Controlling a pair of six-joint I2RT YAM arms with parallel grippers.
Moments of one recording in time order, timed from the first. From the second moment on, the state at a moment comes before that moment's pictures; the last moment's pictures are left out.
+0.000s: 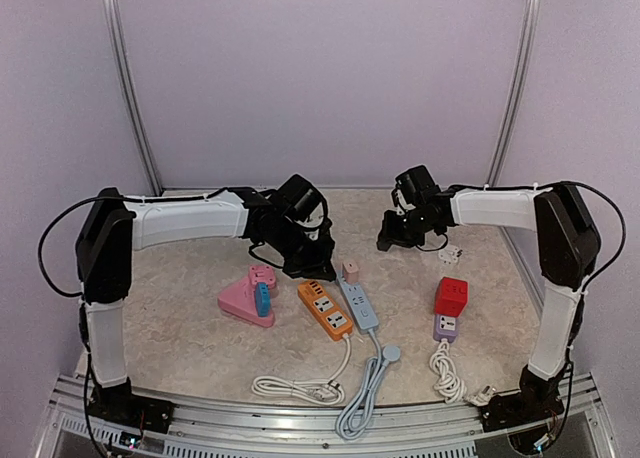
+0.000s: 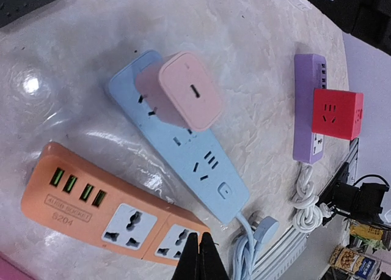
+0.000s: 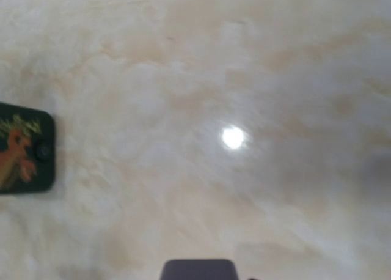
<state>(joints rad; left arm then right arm) -0.84 2.05 1.65 -0.59 0.34 -0.68 0.52 1.89 1.36 -0.35 -0.03 0.54</state>
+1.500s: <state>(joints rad) -0.78 1.96 1.49 -0.54 0.32 -0.72 0.48 1.90 1.35 -0.38 0.01 0.47</state>
